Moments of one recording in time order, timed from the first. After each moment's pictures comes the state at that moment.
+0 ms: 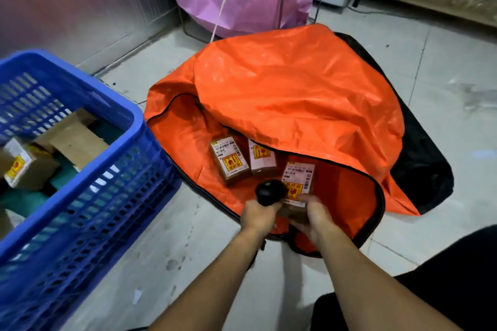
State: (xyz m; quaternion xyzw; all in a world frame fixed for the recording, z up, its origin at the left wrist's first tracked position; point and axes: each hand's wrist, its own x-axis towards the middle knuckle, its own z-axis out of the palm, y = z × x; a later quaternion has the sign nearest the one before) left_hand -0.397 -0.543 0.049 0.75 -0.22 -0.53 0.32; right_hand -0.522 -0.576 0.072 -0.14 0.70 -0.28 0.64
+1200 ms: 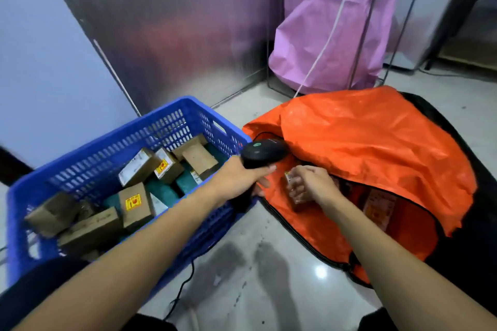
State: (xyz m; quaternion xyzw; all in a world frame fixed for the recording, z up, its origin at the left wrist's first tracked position) left_hand -0.208 -0.454 0.308 0.68 -0.41 -0.45 0.40; right_hand -0.376 -0.556 0.245 -0.52 0.52 -0.22 0.64
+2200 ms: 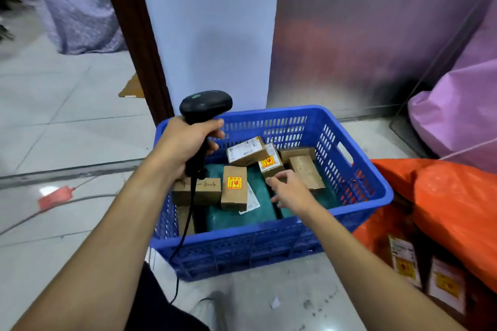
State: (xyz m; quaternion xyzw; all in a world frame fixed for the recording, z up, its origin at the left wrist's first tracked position) left_hand 0.039 -0.235 0.383 0.73 -0.08 -0.18 0.65; right_hand -0.083 -0.425 0.261 -0.77 0.34 0.02 0.53
